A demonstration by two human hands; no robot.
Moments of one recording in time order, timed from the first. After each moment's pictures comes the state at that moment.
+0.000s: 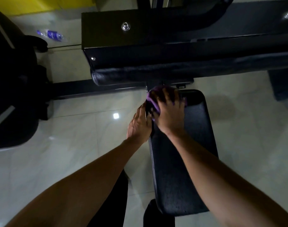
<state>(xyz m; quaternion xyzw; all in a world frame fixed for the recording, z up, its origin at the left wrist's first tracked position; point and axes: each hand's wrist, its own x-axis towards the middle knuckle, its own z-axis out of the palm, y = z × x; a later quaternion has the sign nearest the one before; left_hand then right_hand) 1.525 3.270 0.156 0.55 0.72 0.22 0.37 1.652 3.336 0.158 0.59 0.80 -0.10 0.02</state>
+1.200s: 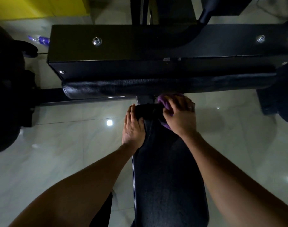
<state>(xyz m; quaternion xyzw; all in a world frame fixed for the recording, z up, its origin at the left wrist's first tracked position) 1.569 3.307 0.136 0.50 0.76 0.28 0.31 1.743 3.397 0.164 0.60 0.80 -0.06 -0.02</state>
